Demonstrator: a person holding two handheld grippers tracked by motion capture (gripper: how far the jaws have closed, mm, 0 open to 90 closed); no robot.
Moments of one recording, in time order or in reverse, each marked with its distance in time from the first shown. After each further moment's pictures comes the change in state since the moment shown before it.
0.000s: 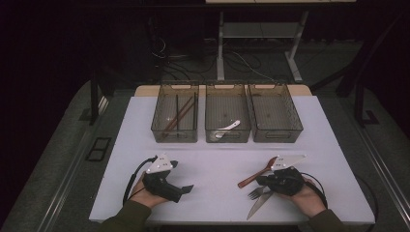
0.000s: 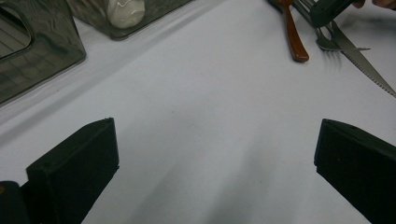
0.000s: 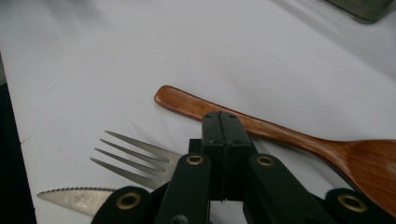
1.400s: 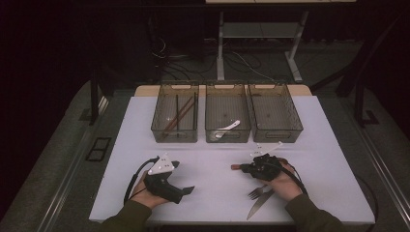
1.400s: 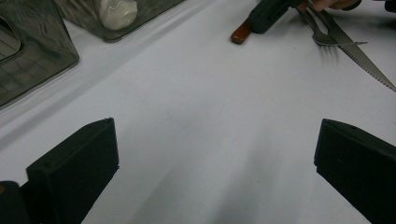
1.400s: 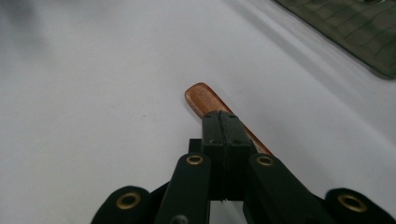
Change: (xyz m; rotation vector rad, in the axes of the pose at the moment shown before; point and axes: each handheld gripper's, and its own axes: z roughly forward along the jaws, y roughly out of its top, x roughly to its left) left arm -0.002 0.001 0.002 0.008 -0.007 0.030; right arm -0.013 0.039 0.051 0.016 -0.042 -0.021
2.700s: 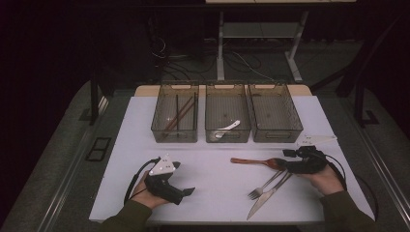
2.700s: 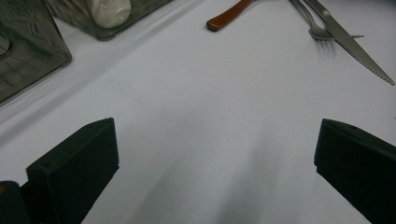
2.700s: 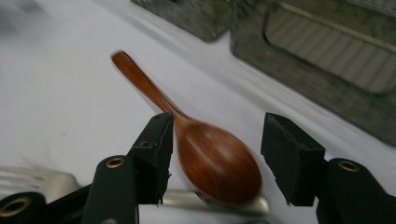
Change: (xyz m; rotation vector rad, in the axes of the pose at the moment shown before) left arm -0.001 -0.001 0.002 0.018 -0.013 0.018; right arm -0.067 -0.048 -0.087 -0.084 -0.110 0.175
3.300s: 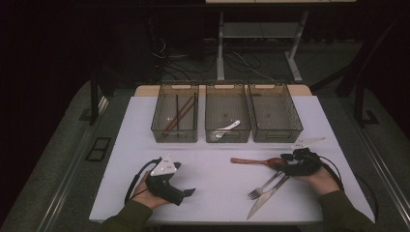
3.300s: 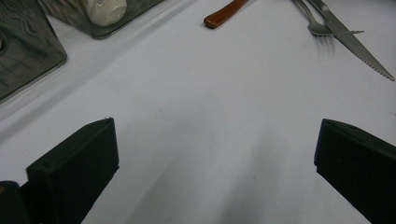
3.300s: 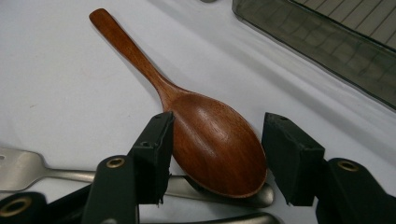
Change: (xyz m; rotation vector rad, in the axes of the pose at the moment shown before) left arm -0.001 0.001 0.001 0.005 -0.003 0.009; right arm 0.000 -0.005 0.019 0.087 -0.007 -0.032
